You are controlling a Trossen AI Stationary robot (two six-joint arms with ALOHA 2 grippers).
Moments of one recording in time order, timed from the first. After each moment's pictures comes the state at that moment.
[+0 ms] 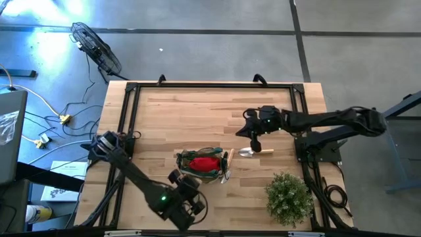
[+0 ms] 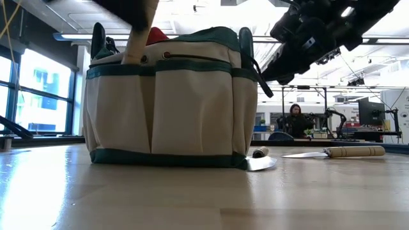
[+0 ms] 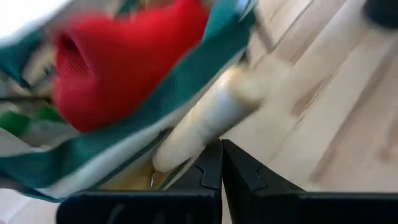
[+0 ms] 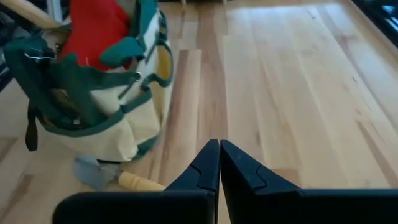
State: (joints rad) left arm -0.72 1.97 1.65 -1.01 -0.77 -1.36; right arm -0.19 1.19 0.58 0.10 -0.24 -0.05
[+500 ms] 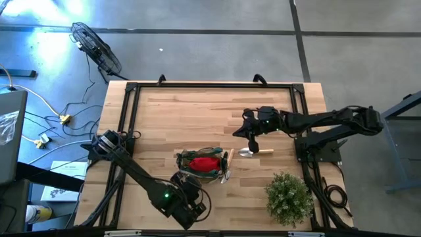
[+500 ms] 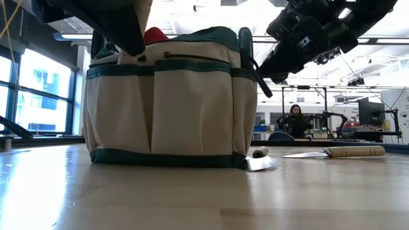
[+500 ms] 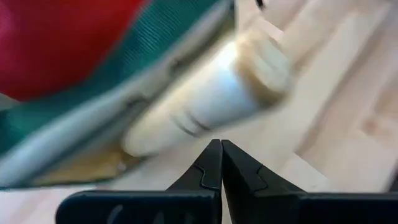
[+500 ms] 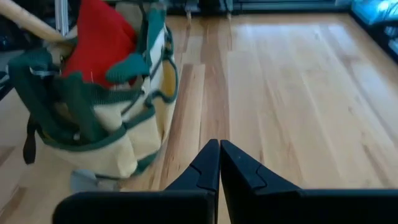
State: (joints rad) left arm -0.70 1.97 1.61 -0.91 -0.62 -1.33; right arm -0.17 1.24 0.58 0.20 -0.24 -0.07
